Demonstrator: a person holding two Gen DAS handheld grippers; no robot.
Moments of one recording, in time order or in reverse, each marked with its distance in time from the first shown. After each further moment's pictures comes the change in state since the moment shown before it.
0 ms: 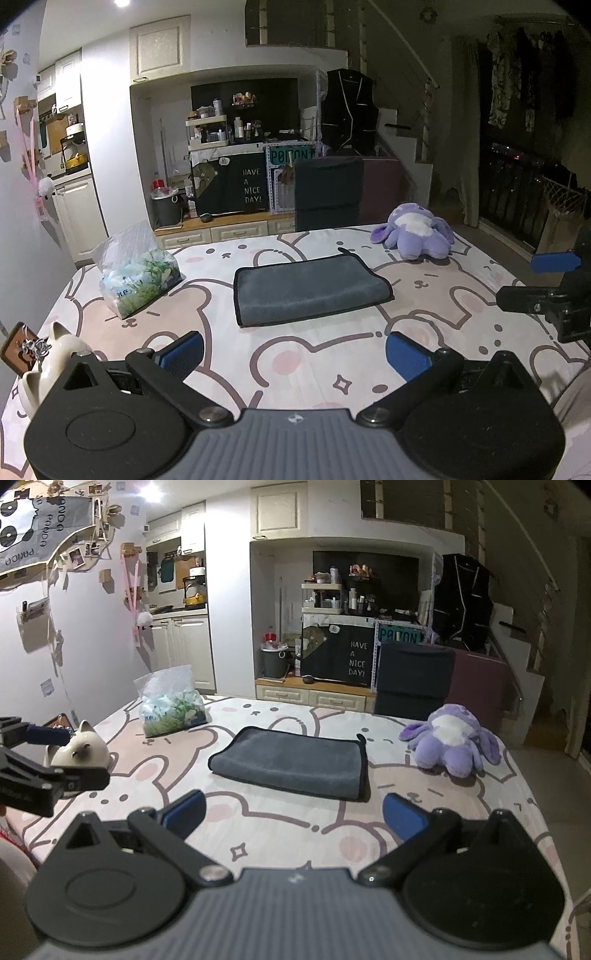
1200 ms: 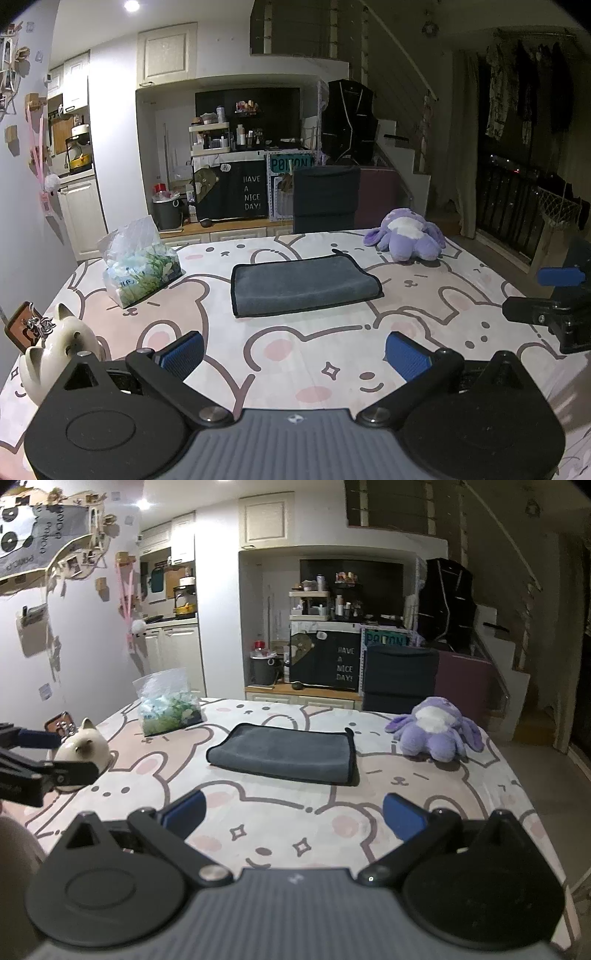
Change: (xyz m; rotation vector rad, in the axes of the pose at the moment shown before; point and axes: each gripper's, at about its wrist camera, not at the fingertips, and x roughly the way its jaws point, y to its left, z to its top) left arm -0.027 -0.006 -0.027 -0.025 -0.035 -0.008; right arm -0.030 0.004 -0.033 0.016 -0.036 -0.033
